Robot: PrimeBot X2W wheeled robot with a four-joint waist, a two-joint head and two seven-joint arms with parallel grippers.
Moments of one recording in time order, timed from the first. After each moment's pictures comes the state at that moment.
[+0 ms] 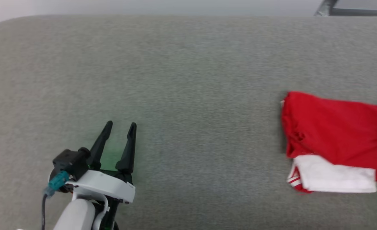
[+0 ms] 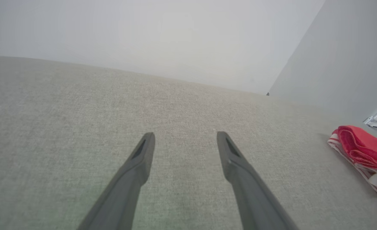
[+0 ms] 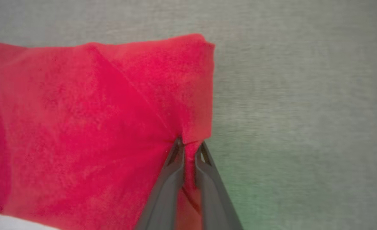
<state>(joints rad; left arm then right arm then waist) -0.26 0.23 -0.22 0.24 -0.47 -0.09 -0.26 -0.30 -0.60 -0.03 0.25 0.73 0.13 0.61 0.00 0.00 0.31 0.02</state>
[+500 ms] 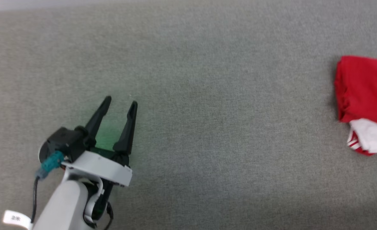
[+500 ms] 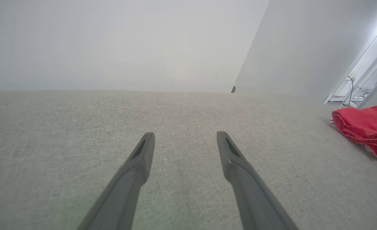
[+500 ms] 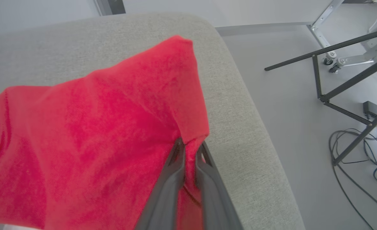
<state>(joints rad) -0.33 0.30 -0.24 0.14 -0.44 -0.09 -0.20 -0.49 -0.68 -0.14 0.44 0.60 0.13 0.46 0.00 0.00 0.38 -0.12</state>
